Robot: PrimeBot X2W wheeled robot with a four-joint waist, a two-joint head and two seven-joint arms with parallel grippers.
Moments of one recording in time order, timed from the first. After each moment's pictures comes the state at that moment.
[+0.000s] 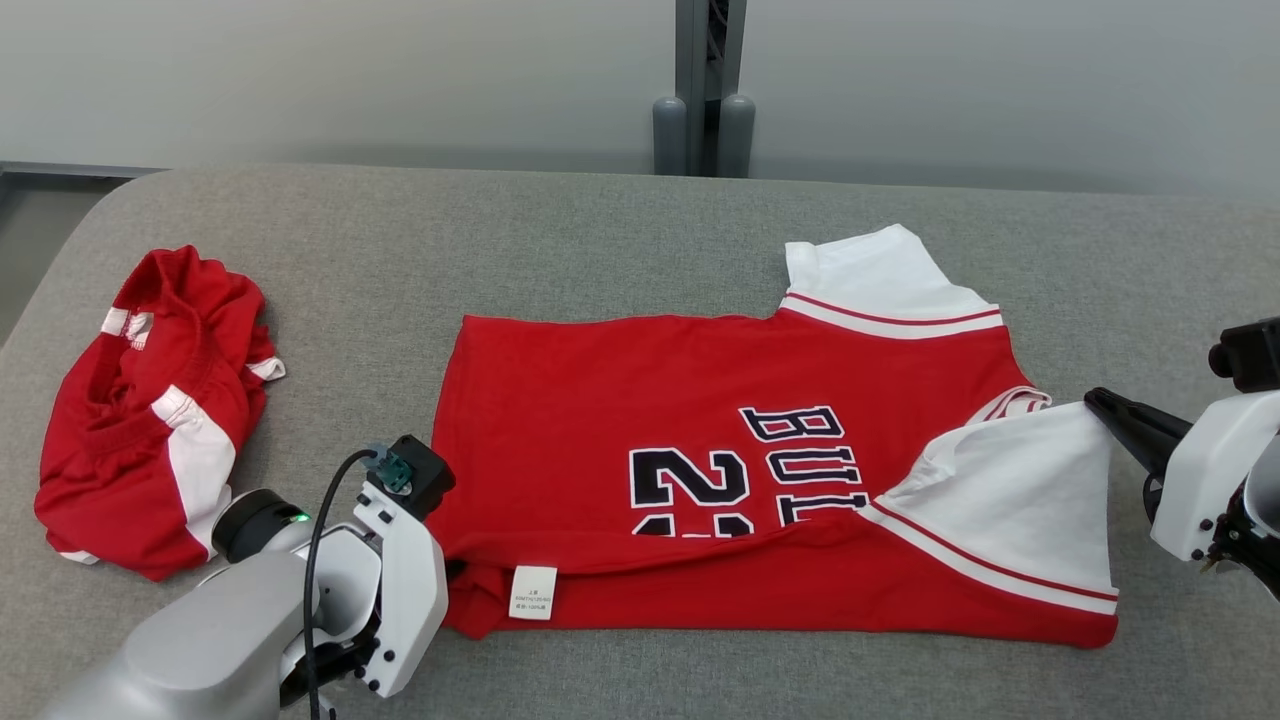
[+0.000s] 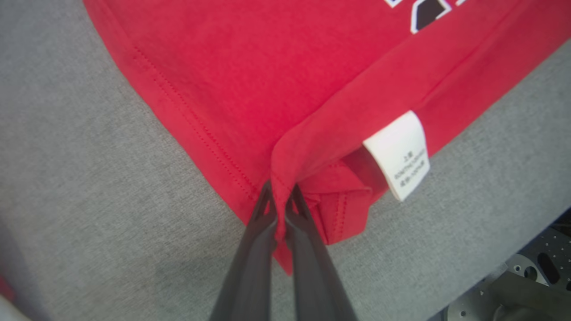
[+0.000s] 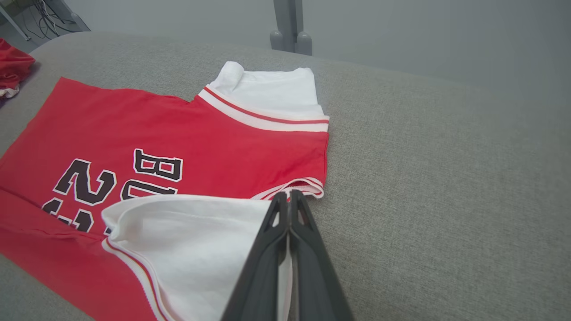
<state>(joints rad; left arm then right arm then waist) -0.71 0.52 -1.24 0.50 -0.94 -0.12 0.37 -0.79 -0.77 1.19 0.55 1.26 0.13 -0.03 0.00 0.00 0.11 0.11</state>
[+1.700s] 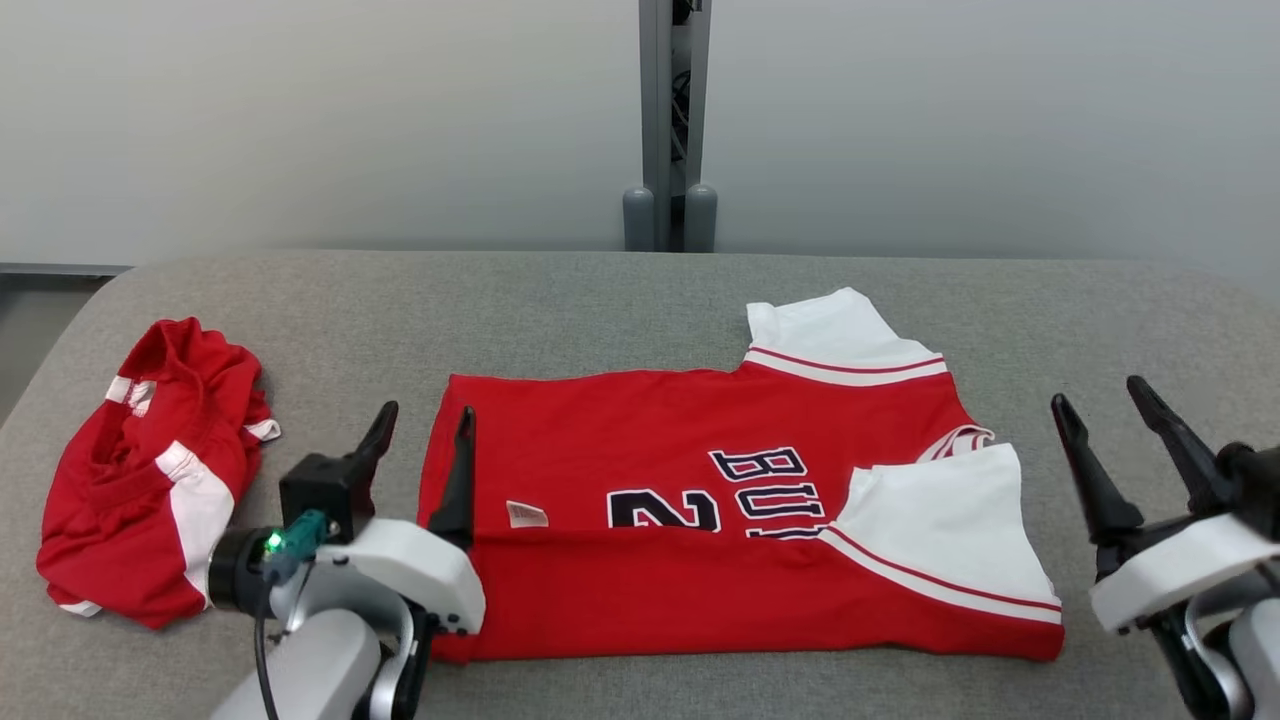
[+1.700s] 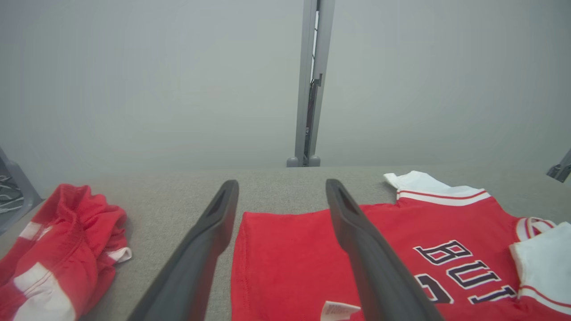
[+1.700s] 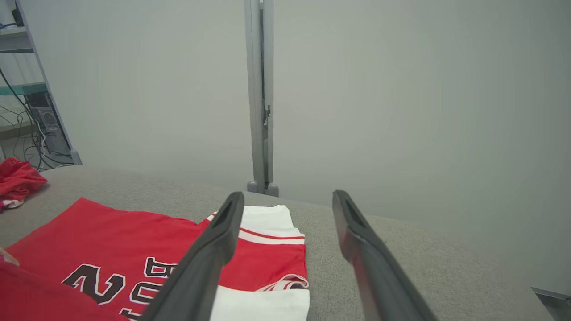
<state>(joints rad) -0.42 0.34 -0.74 0.40 -0.77 0.31 -0.26 -0.29 -0.41 0.29 0.40 0.48 0.13 -0.26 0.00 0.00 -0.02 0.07</state>
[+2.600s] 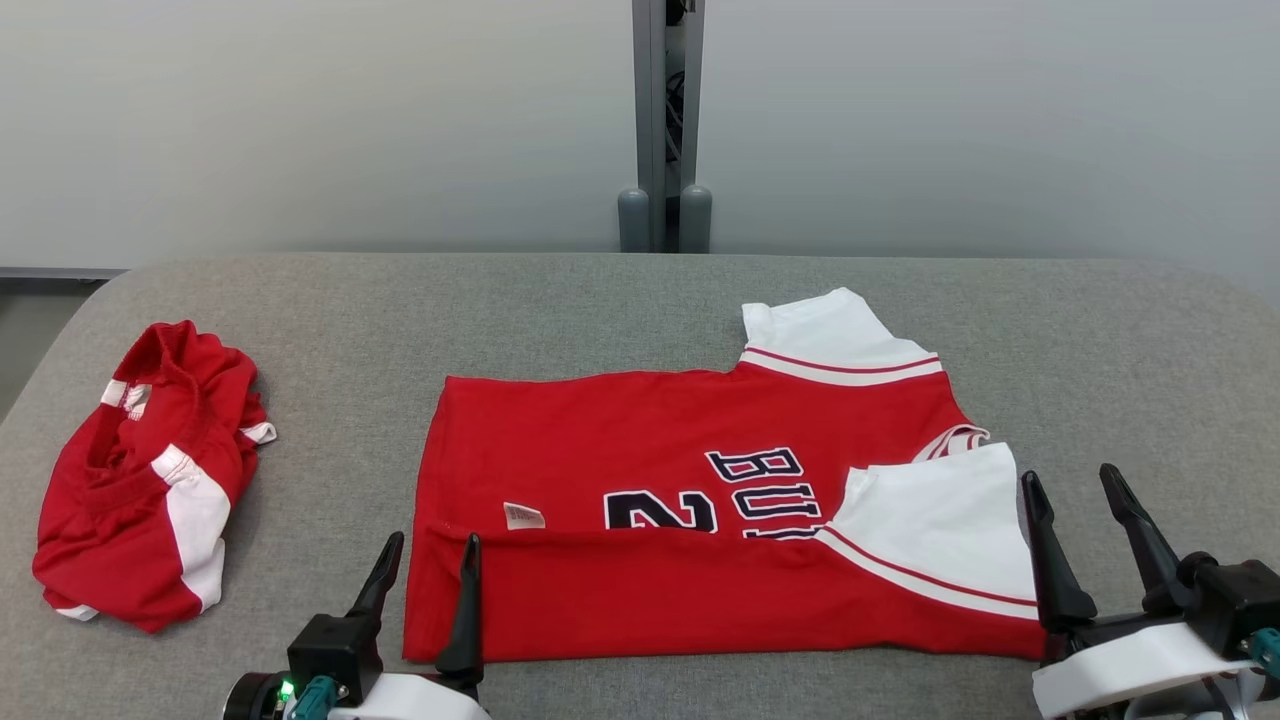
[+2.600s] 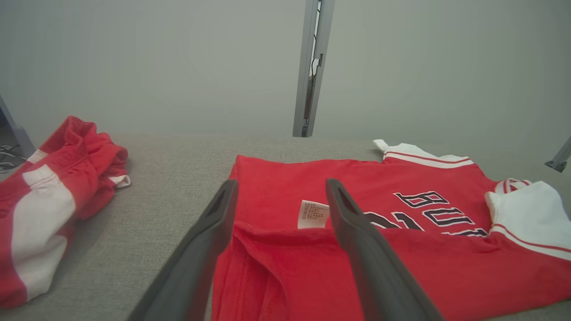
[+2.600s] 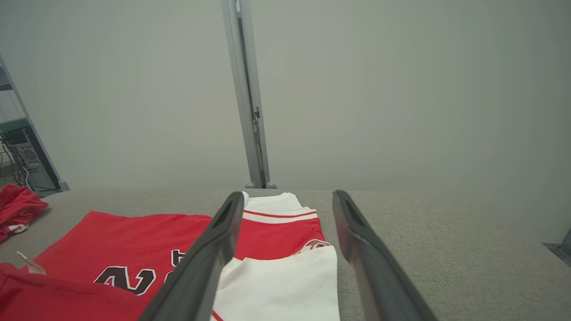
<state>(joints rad) -0.01 0.05 -0.22 0.30 -0.24 0.07 -0.26 -0.03 -0.12 0.04 0.20 0.23 0.13 -0.26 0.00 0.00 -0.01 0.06</state>
